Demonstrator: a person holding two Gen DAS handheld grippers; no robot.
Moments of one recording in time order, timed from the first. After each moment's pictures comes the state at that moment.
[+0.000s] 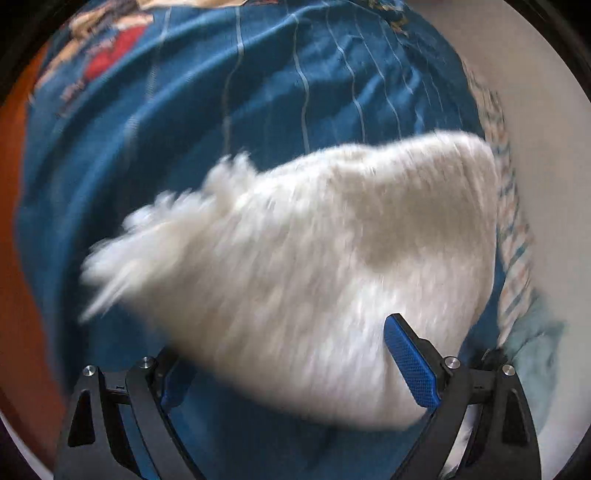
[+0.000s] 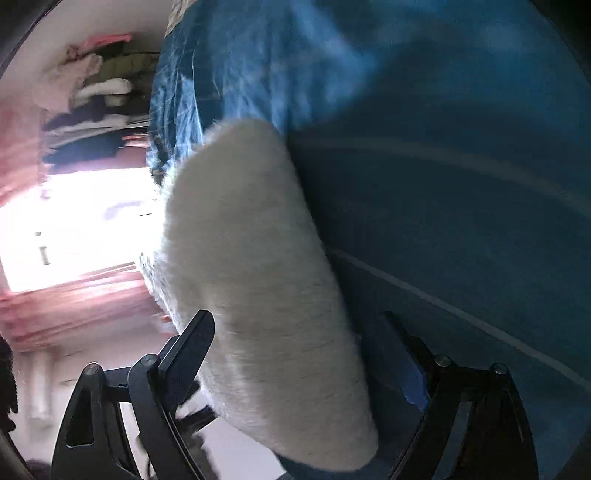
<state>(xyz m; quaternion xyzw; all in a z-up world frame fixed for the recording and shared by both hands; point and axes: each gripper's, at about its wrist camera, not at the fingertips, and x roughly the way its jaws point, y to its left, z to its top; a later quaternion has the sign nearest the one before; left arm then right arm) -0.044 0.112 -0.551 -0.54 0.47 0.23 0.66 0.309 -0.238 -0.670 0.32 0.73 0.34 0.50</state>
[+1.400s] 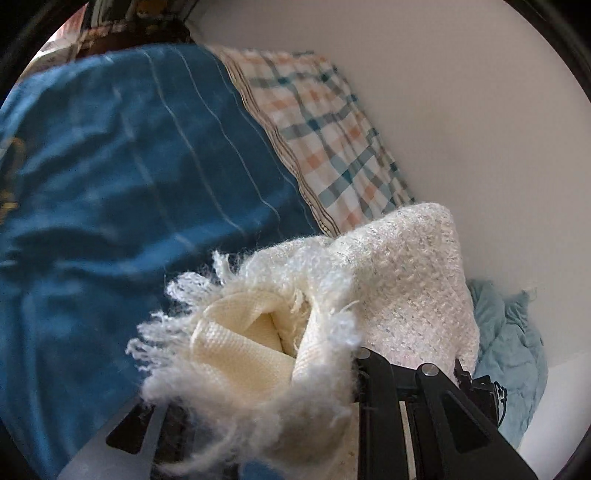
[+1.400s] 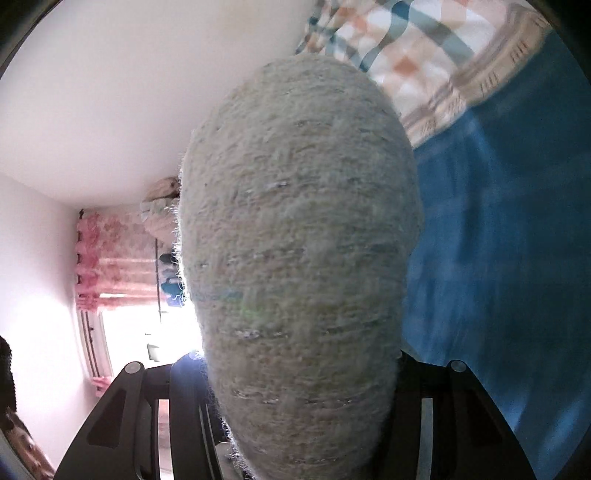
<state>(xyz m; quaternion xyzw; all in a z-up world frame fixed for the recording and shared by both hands) 0.467 0.156 -0.468 -0.42 0.42 0.03 0.80 0.637 -0.256 -0.570 0.53 0.50 0.32 0.60</state>
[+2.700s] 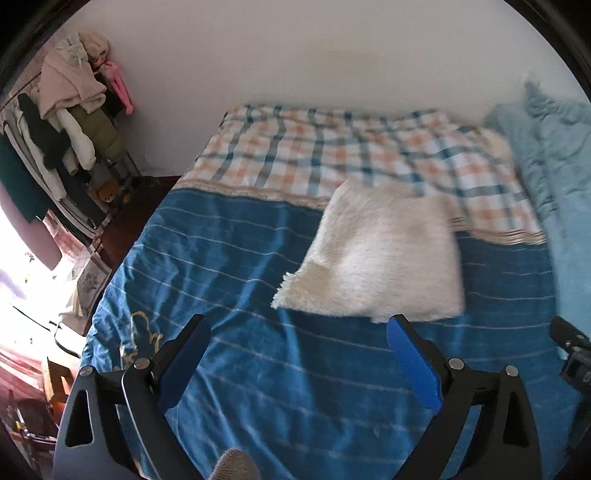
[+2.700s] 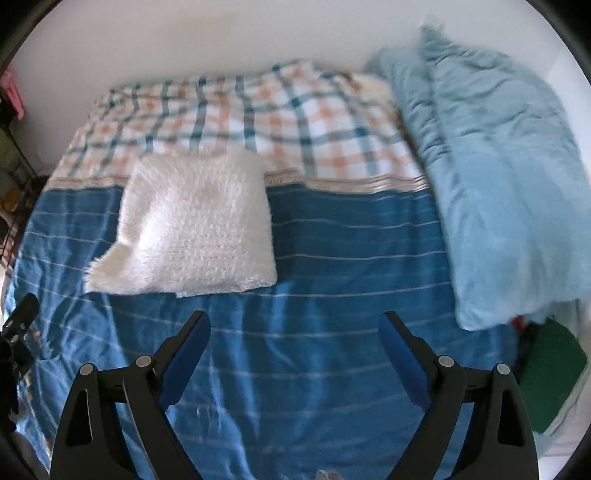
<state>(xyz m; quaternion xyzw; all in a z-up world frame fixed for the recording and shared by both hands) 0.355 0.036 -0.289 0.03 0.47 0.06 0.88 0.386 -0.153 -0.263 -0.01 0.53 -0.15 0.84</state>
